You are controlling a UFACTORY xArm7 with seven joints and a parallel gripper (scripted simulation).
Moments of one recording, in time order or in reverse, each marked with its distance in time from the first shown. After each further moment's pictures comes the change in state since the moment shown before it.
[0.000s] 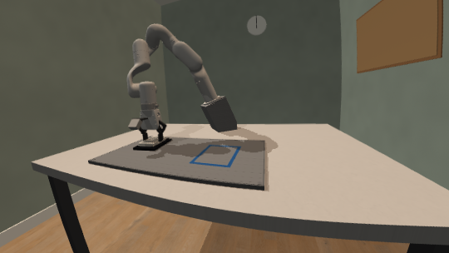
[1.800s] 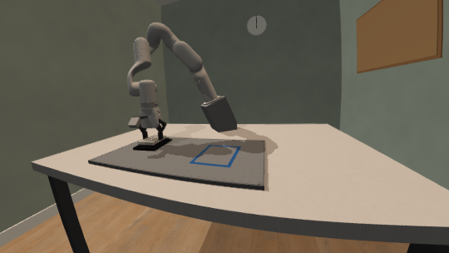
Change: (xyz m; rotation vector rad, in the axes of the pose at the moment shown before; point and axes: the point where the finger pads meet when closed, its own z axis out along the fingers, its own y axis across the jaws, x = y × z) arm 0.000 0.000 -0.008 0.000 0.000 0.000
